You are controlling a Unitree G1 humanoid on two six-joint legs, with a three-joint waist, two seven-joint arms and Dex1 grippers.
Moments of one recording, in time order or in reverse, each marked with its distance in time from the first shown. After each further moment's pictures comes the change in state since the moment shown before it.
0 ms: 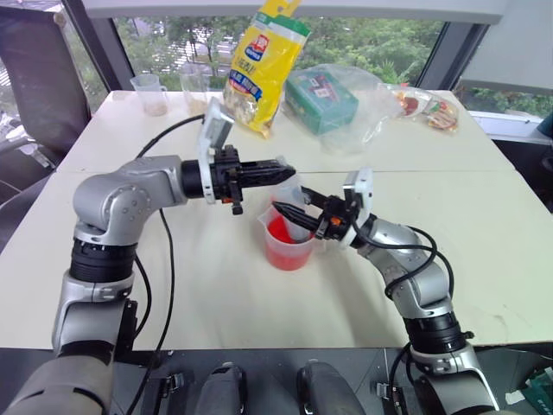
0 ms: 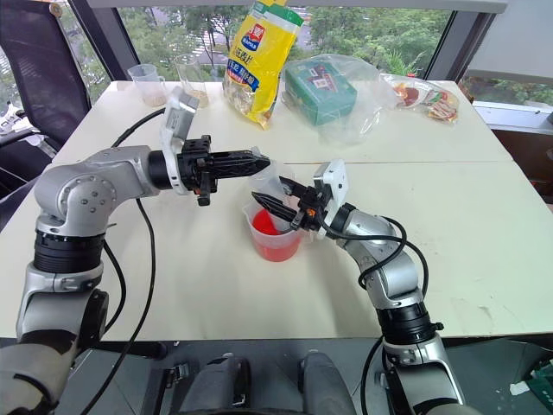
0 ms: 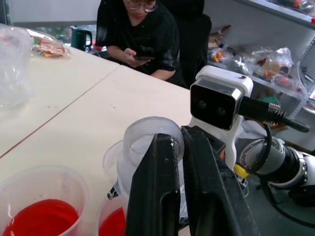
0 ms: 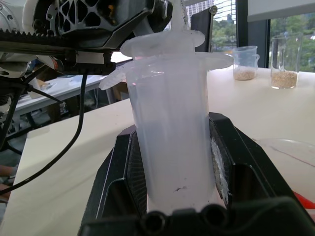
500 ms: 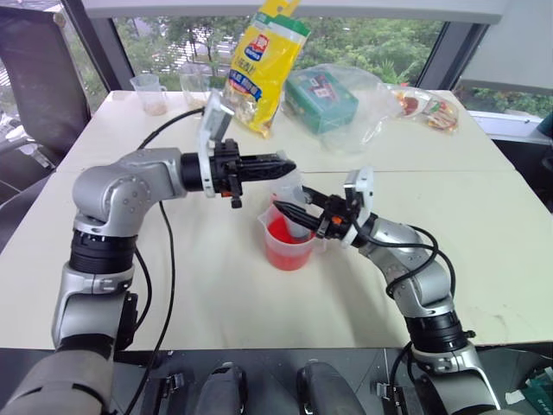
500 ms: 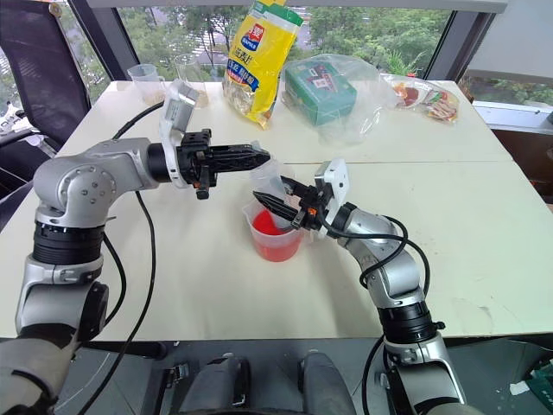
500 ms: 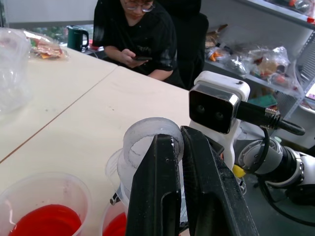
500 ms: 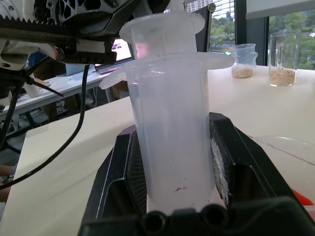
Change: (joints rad) left arm -0.050 0.007 -0.006 0.045 0.014 0.000 -0.025; right arm -0.002 -0.009 -0.001 0.005 0.001 0.004 -0.001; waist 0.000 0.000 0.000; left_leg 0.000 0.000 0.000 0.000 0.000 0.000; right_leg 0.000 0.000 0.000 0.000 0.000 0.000
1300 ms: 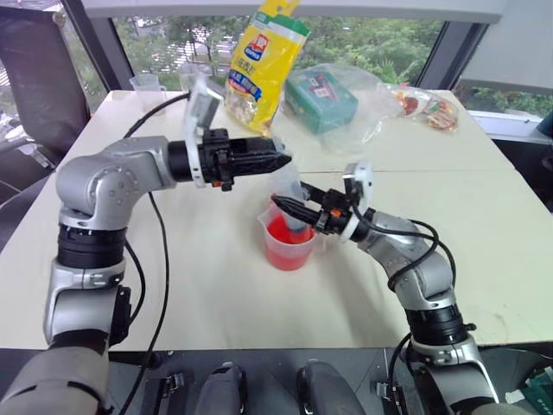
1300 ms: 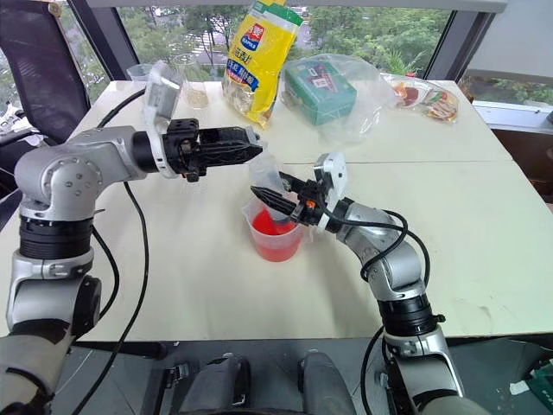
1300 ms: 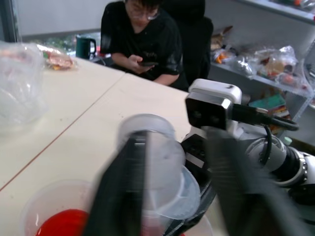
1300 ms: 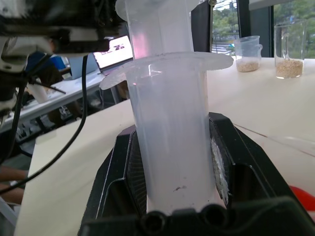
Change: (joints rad) left arm -0.010 0.045 0.040 -0.016 -0.017 -0.001 -0.015; right arm -0.063 0.005 -0.027 -0.011 0.085 0.139 -0.033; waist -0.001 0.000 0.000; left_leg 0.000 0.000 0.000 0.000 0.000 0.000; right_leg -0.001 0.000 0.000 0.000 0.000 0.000
